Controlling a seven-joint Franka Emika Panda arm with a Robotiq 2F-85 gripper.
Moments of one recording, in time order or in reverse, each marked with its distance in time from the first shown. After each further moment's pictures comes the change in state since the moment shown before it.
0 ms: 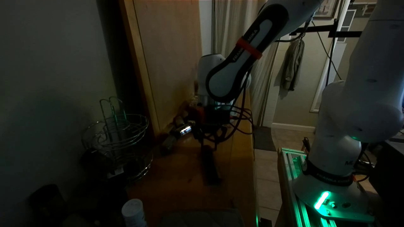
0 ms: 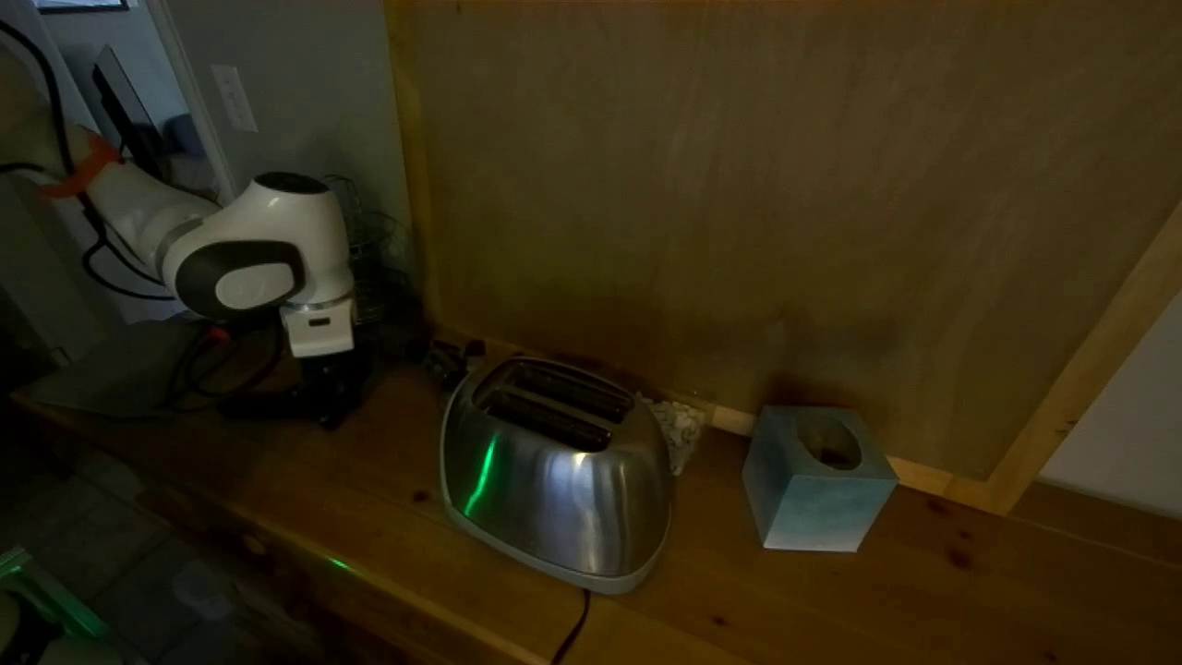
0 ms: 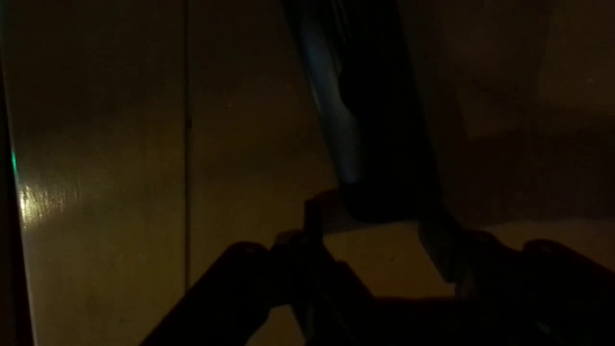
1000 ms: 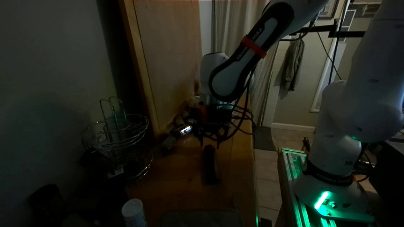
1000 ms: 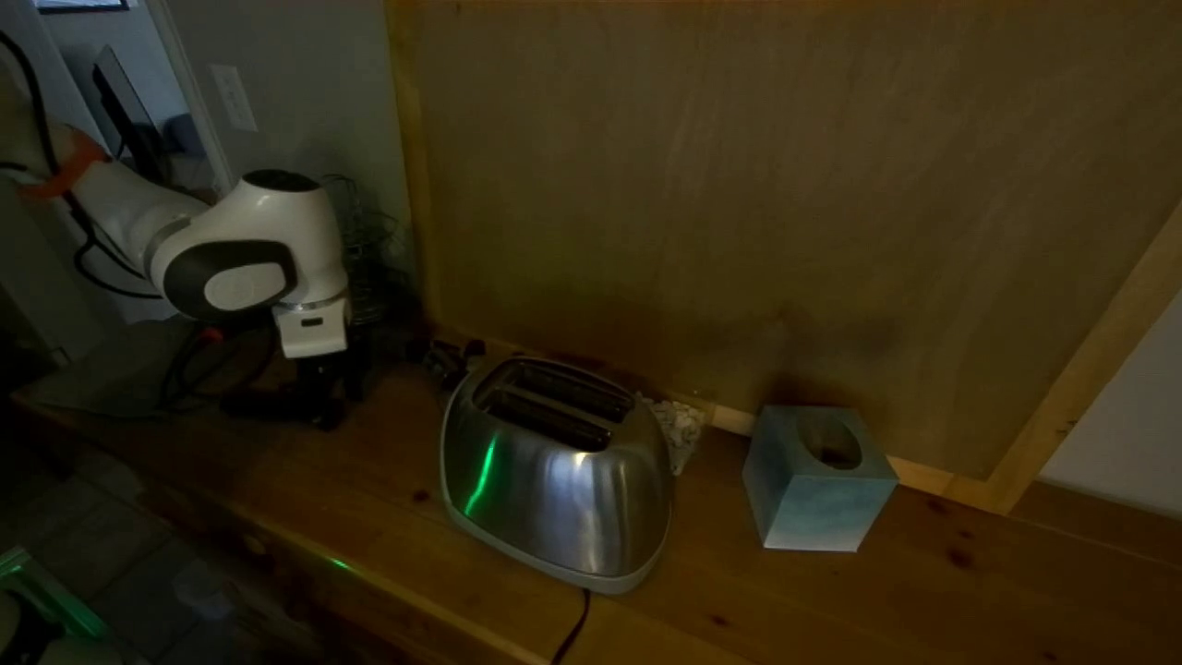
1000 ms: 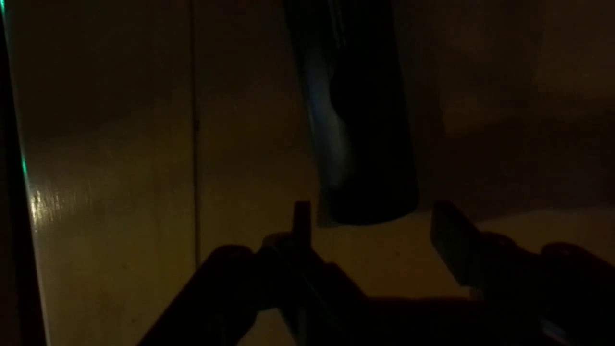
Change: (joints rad) arm -0.002 -0.032 0.001 -0.026 -0.001 0.013 0.019
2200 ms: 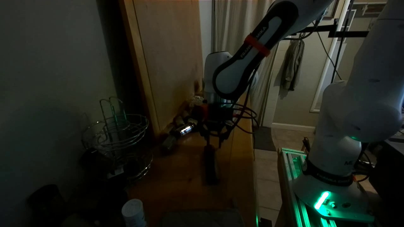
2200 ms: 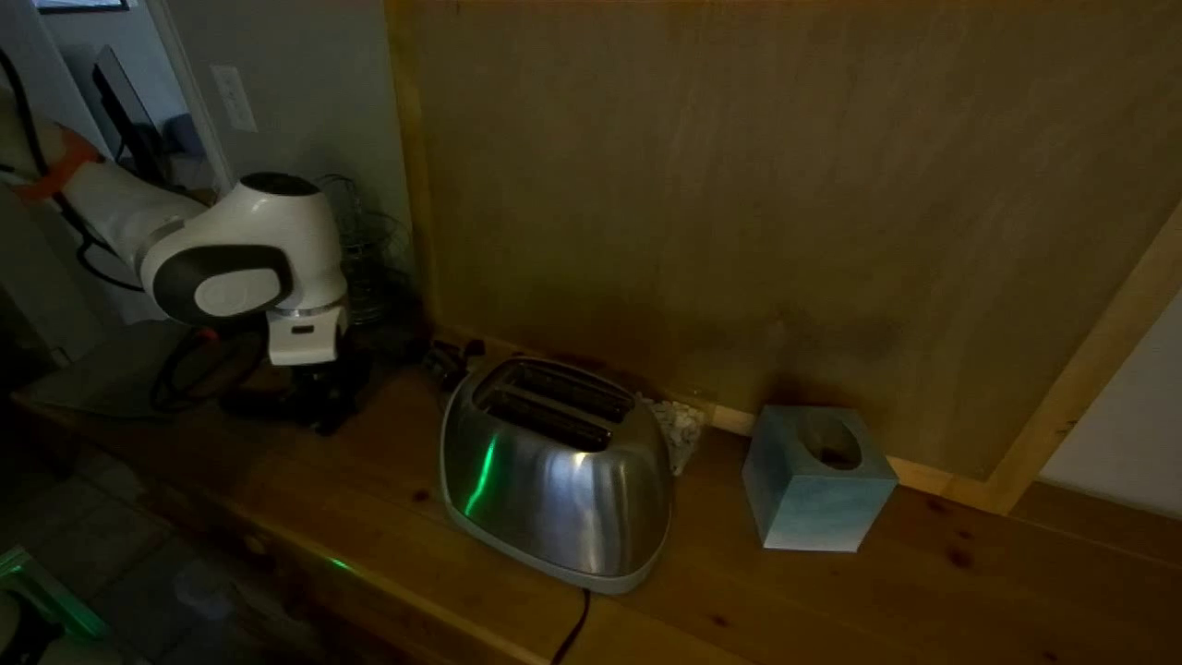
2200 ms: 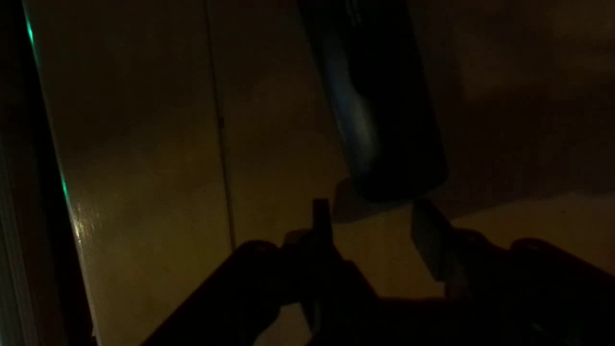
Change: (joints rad) arm -0.023 -0.038 -0.014 -0.029 0.000 -0.023 0.079
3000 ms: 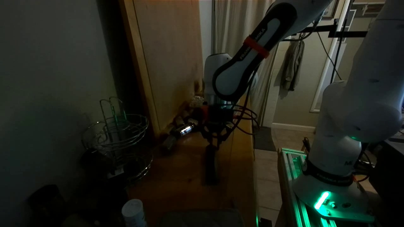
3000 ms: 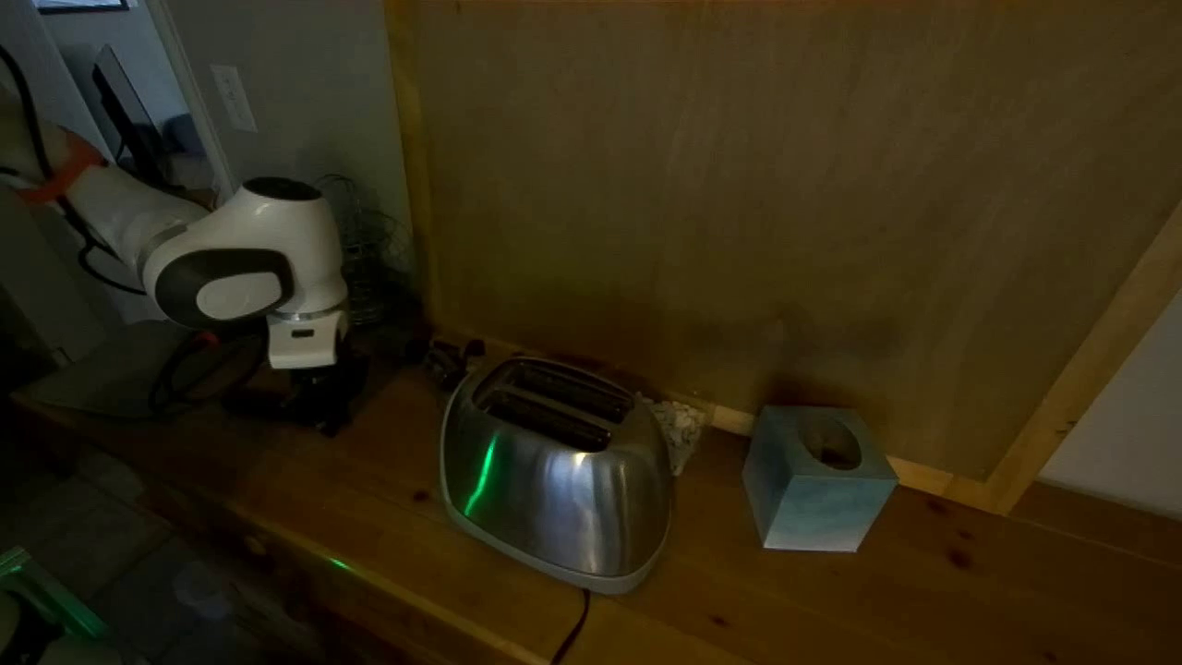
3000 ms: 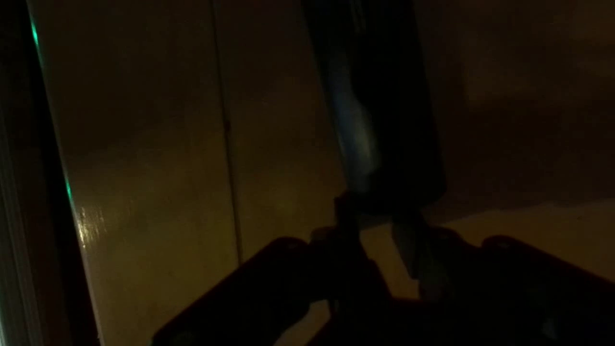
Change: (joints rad) arm 0.003 0.011 -0.002 -0.001 0.000 -0.002 0.003
